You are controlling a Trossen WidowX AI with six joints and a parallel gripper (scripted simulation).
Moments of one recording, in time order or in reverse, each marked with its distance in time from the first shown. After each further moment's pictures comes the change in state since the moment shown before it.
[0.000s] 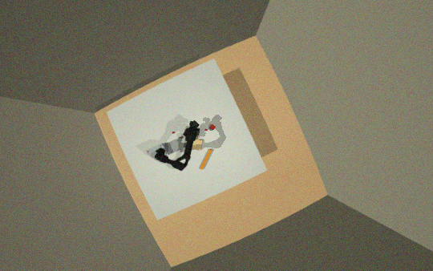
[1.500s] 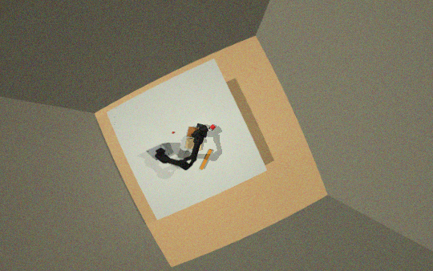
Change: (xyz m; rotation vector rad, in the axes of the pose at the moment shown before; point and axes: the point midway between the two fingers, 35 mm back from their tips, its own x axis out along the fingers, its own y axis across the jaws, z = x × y) arm 0.061 -0.003 0.066 -0.061 -0.012 -0.019
